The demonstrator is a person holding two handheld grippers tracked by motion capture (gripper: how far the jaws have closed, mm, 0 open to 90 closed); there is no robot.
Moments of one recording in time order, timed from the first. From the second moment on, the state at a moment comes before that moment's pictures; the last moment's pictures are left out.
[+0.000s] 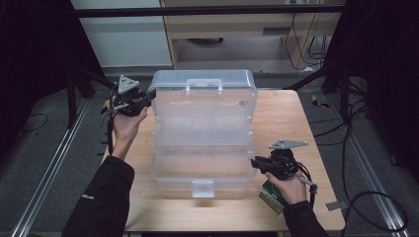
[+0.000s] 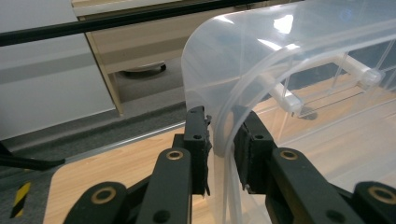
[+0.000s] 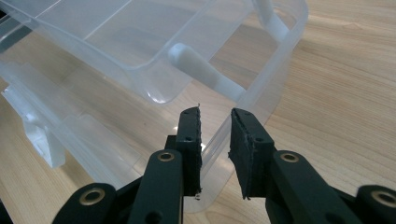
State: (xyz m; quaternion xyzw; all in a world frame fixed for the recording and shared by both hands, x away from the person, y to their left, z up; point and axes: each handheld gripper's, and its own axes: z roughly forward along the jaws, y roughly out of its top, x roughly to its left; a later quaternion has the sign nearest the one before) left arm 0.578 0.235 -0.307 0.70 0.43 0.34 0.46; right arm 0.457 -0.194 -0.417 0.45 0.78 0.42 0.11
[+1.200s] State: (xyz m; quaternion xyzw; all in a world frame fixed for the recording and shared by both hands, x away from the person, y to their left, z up) left arm 0.648 0.228 -0.319 0.71 0.46 0.31 0.43; right arm 0.458 -0.192 -0.417 0.45 0.78 0.42 0.11
